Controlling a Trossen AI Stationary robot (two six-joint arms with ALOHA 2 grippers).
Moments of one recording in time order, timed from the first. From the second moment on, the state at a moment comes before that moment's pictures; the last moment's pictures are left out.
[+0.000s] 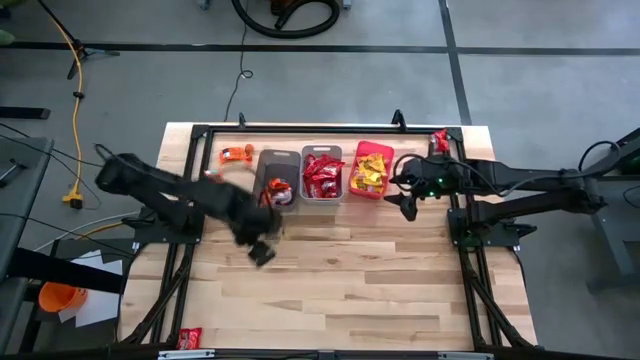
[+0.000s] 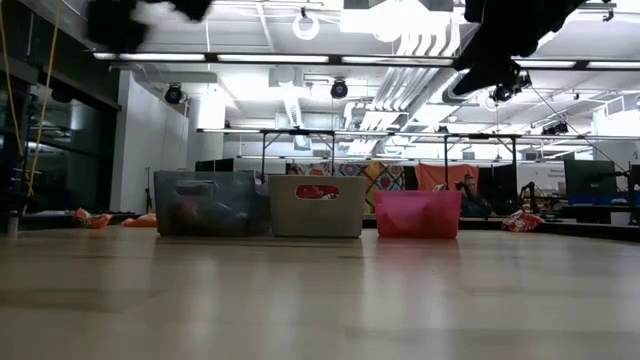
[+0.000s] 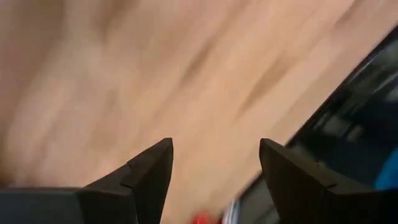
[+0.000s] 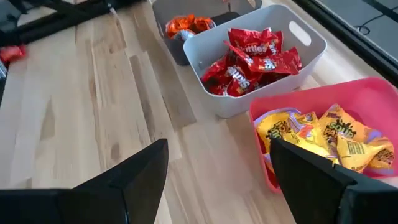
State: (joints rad) left arm -0.26 1.44 1.27 -1.16 0.21 -0.96; right arm -0.10 0.88 0.80 -0.57 0.08 0.29
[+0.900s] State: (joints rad) left arm -0.82 1.82 0.98 -0.80 0.83 -1.33; right arm -0.10 1.01 0.80 -0.58 0.08 0.29
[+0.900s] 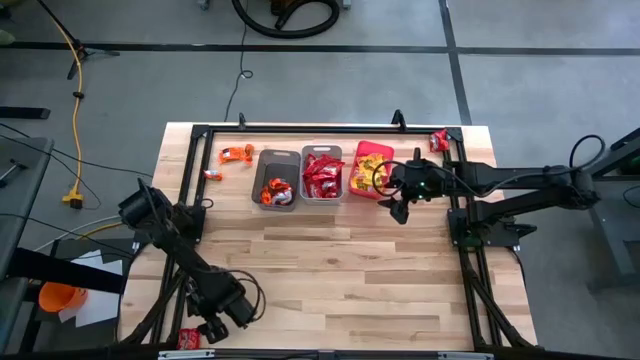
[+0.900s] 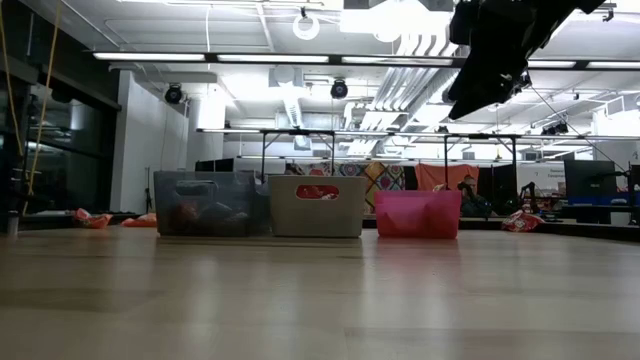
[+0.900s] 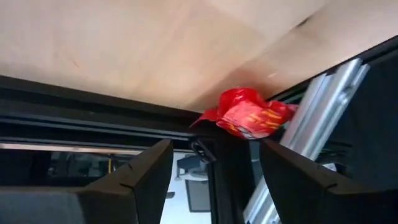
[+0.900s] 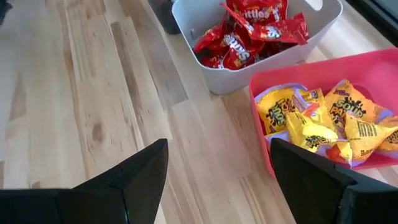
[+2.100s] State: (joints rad) left arm -0.79 1.81 0.98 -0.64 0.79 -1.11; right arm -0.10 1.06 0.80 -0.54 0.08 0.31
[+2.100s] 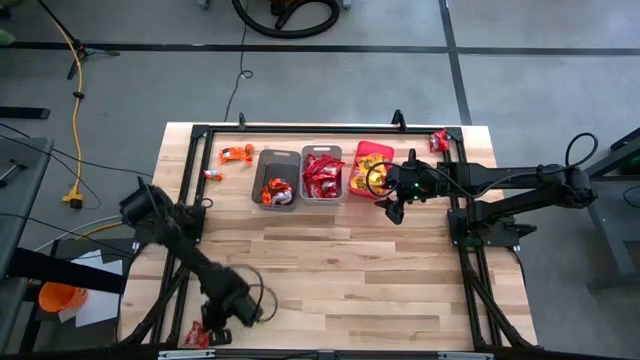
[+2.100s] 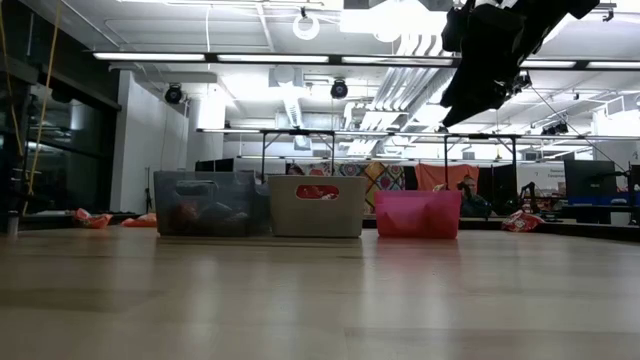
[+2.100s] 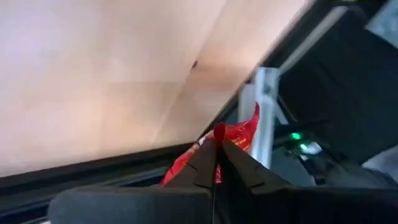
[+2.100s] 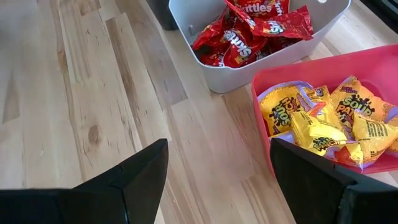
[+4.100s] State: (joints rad) left arm 0.38 1.28 0.64 0.45 0.09 -0.14; right arm -0.10 1.06 0.80 0.13 0.26 0.31
